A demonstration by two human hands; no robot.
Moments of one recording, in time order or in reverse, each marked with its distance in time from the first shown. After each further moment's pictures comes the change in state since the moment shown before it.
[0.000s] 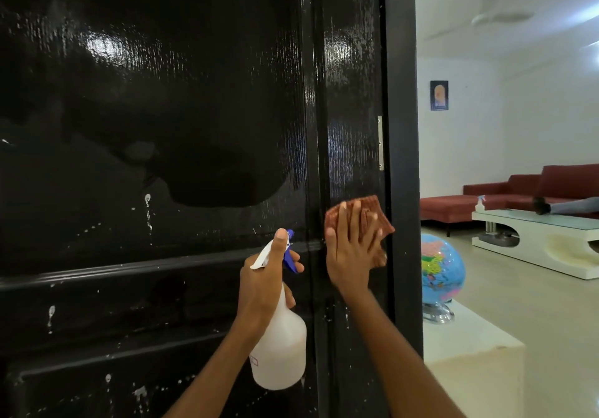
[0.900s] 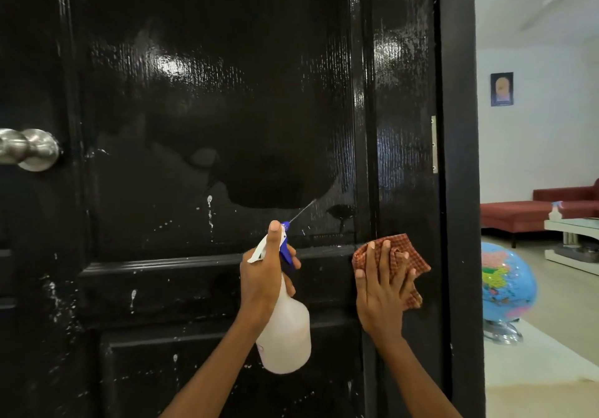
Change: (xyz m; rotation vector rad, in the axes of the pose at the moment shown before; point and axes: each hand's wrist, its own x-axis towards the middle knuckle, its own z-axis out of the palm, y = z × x) left_hand 0.006 0.011 -0.063 0.020 0.209 0.060; right_hand -0.074 -0.010 0.029 0.012 0.009 -0.072
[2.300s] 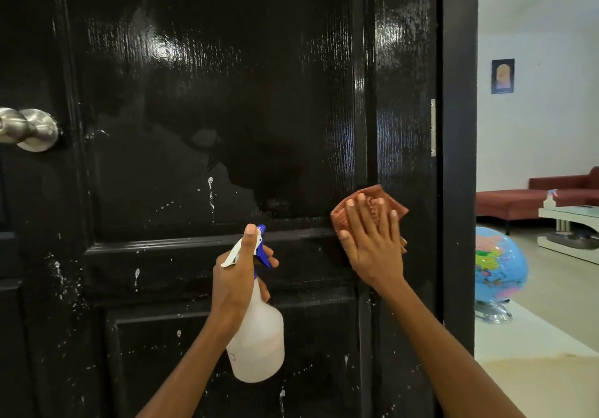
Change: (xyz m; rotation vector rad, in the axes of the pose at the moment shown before) left_hand -0.025 -0.012 -0.044 0.090 0.013 -0.023; right_hand 0.059 -0.011 -0.025 -0.209 0.004 -0.333
